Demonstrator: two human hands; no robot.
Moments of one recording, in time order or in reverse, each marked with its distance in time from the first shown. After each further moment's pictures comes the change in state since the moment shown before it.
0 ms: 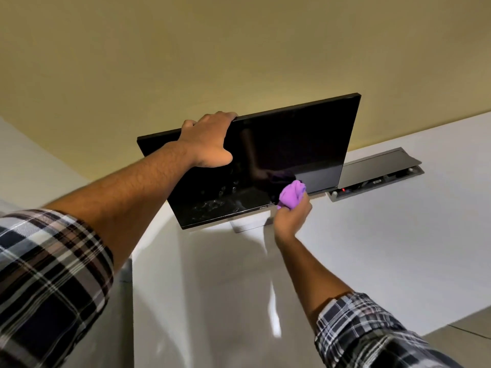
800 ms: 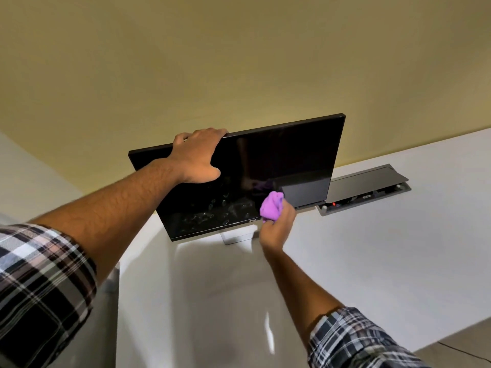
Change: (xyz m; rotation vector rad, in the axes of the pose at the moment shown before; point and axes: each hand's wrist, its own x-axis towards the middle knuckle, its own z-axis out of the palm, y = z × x) left_hand 0.003 -0.007 0.007 0.000 0.053 0.034; right_hand 0.001 0.016 0.001 -0.203 -0.178 -0.184
